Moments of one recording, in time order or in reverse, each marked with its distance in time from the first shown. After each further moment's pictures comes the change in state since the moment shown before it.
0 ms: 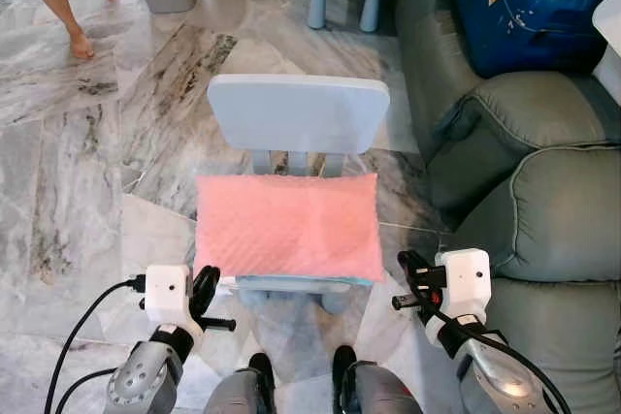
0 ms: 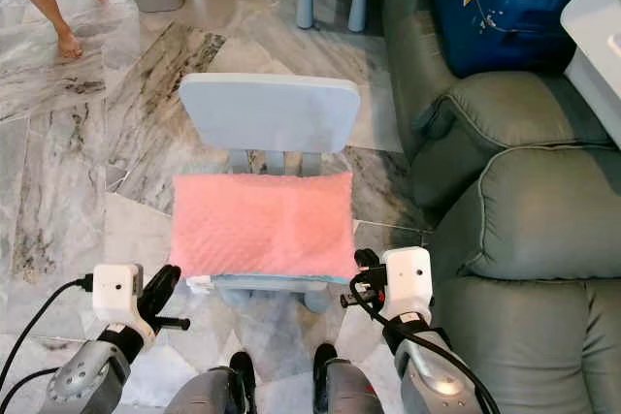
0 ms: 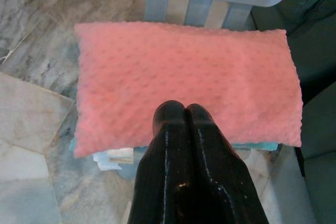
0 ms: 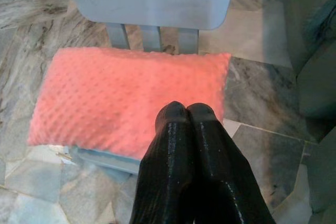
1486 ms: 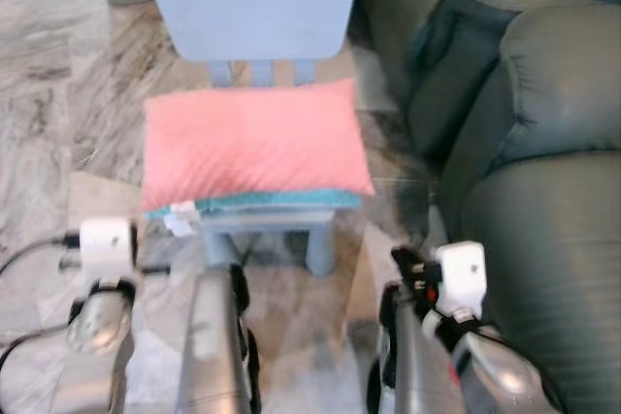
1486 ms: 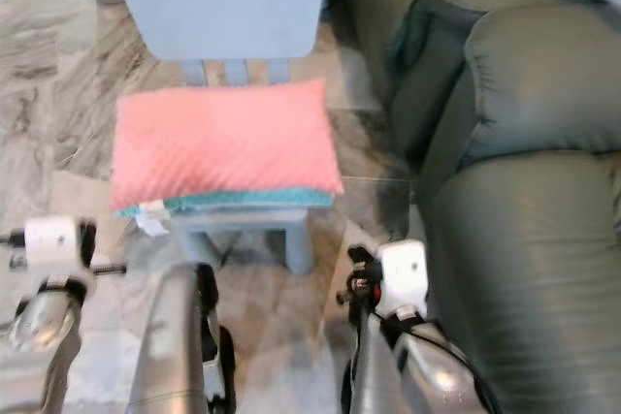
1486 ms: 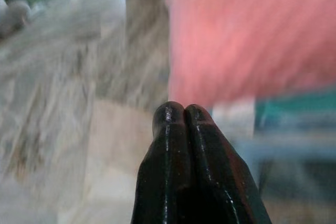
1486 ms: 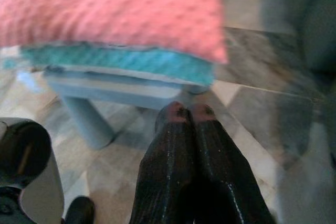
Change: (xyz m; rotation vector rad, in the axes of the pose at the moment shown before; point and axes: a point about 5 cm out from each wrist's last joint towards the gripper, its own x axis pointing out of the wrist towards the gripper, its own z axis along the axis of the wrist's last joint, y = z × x) left arm 0.019 0.062 0.062 0.240 -0.192 0.416; right arm 0.004 0.001 0.006 -0.019 -0.015 0.062
